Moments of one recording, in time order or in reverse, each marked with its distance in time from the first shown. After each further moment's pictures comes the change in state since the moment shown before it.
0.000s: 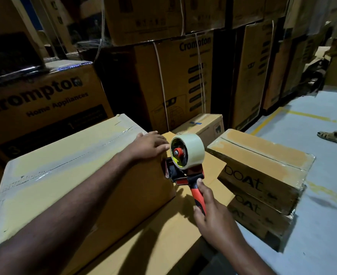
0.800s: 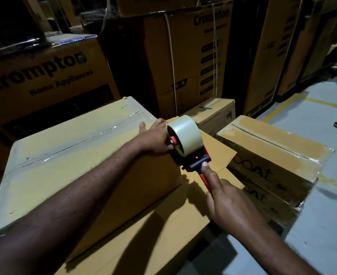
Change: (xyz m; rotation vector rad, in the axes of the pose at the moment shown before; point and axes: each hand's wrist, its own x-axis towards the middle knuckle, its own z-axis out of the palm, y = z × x) left_hand -0.011 0.010 0.002 0.123 -0.129 -0.100; right_hand 0.018 -0.013 -0.024 -0.333 -0.020 -0.210
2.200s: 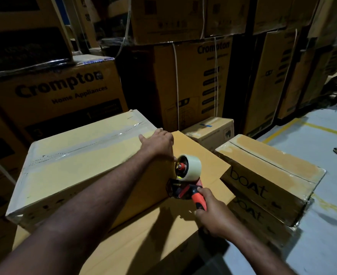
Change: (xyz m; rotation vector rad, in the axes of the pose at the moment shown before) left_hand -0.007 0.023 0.007 -0.051 0.123 -0.210; right_hand -0.008 0.009 0.017 0.413 -0.320 0.293
